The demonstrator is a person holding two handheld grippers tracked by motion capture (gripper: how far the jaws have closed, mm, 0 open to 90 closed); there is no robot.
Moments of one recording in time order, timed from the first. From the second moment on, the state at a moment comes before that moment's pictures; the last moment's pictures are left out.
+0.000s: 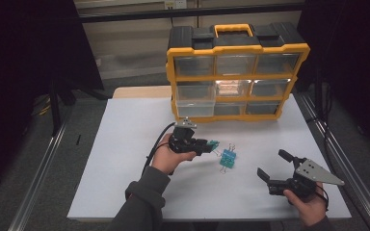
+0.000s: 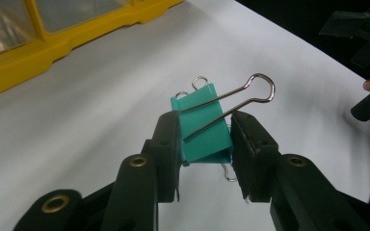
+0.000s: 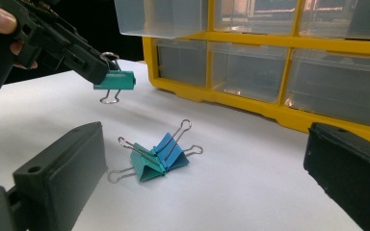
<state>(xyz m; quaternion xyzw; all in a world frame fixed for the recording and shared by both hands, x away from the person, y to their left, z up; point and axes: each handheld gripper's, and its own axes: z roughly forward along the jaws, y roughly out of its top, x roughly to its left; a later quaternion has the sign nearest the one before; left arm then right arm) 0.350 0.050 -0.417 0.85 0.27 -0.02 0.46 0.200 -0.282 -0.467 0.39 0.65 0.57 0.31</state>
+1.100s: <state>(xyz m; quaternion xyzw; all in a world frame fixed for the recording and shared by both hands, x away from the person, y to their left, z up) 0.366 0.054 -0.346 0.86 0.24 -0.01 0.45 0.200 -0.282 -0.467 0.39 0.66 0.57 0.31</state>
